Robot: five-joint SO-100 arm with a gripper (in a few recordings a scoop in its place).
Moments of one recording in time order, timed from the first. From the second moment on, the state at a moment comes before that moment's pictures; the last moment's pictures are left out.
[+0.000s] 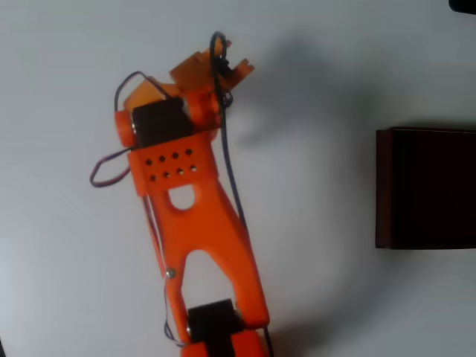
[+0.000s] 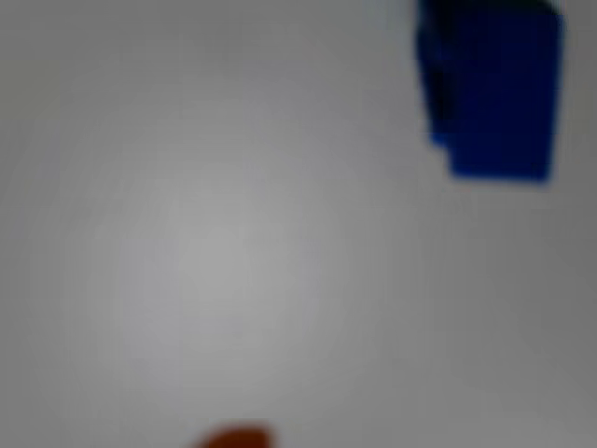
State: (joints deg) arm -15.0 65.4 59.2 89.4 146.1
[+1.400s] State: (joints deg) arm -10.8 37.0 22.9 102.3 137.6
